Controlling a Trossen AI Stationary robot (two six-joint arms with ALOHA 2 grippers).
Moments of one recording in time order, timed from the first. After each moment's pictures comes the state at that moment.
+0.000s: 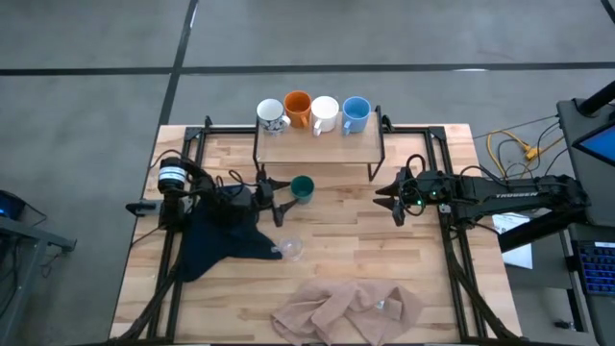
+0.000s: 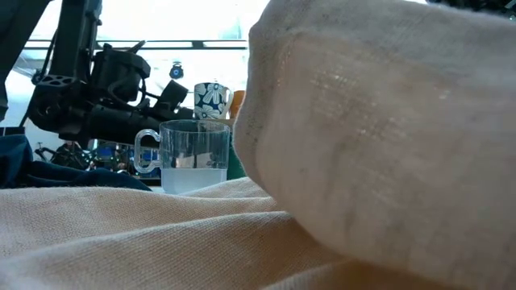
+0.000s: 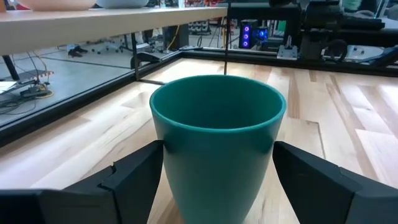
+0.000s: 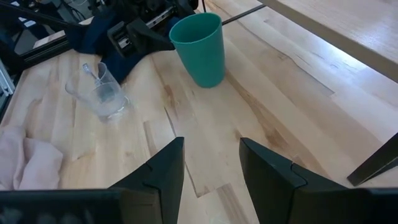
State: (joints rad) left arm 0.09 1.91 0.31 1.52 -0.29 -0.04; right arm -0.06 0.70 0.40 -0.20 0.10 0.37
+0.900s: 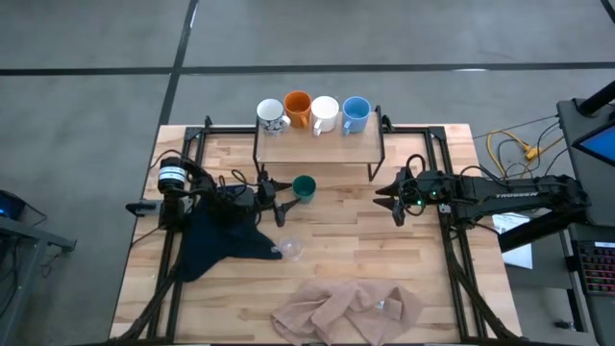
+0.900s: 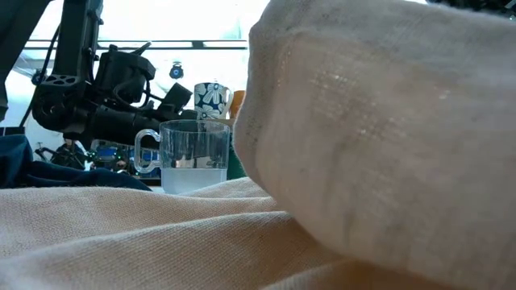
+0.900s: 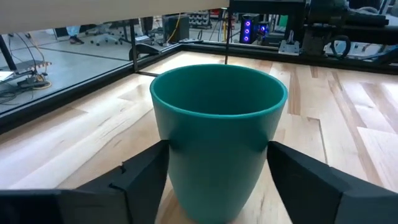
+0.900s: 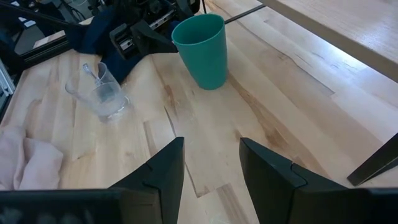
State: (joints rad) left arm 0.09 1.91 0.33 1.47 -0.29 -0.07; right arm -0.06 0.70 0.40 -0.21 0.10 0.37
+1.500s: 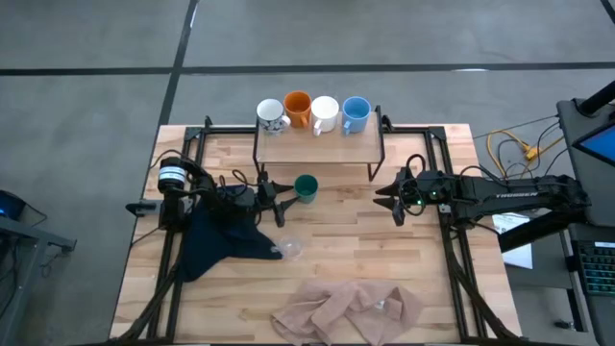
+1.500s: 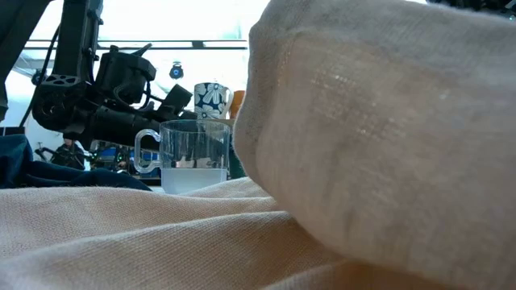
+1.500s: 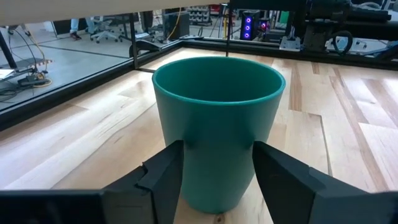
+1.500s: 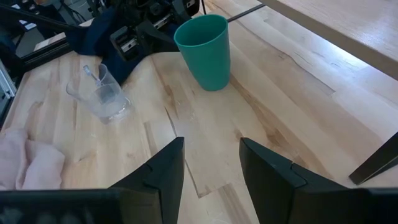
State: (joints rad) left arm 0.09 1.91 0.33 1.46 -0.29 -0.07; right arm -0.06 0.70 0.40 -0.20 0.10 0.38
